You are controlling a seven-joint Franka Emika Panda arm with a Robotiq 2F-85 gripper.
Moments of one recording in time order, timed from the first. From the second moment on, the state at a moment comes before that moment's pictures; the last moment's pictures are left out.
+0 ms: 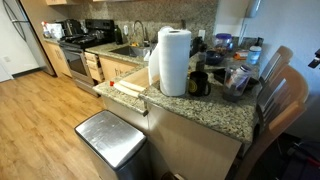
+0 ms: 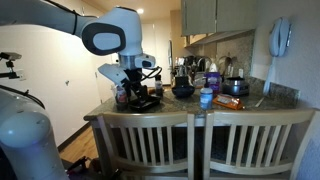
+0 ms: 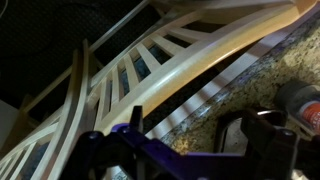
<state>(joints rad) -0.27 -0.76 -0.52 -2.62 -0.05 2.00 -0.31</state>
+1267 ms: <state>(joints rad) -0.07 -0.64 -0.33 -2.58 0.33 2.44 -0.05</state>
